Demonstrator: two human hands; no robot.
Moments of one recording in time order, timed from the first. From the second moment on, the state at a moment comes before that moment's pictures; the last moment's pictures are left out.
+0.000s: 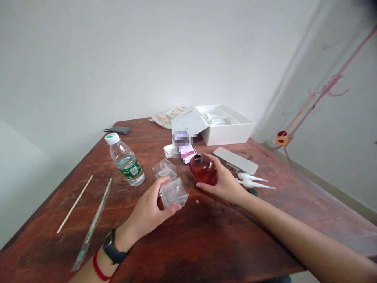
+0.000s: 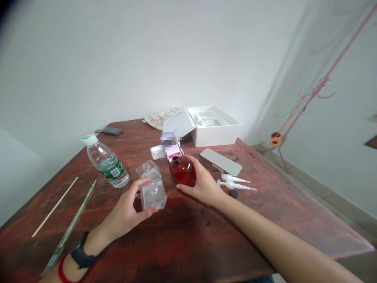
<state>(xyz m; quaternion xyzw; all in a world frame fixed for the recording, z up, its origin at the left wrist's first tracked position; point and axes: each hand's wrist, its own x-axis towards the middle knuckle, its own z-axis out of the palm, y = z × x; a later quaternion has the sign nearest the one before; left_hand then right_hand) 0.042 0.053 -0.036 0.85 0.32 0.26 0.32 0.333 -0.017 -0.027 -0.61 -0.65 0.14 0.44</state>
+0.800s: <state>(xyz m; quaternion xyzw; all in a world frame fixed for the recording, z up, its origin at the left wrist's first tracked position) 0.043 0.052 -0.032 0.85 0.32 0.26 0.32 0.334 -0.016 -0.027 -0.61 -0.65 0.13 0.43</state>
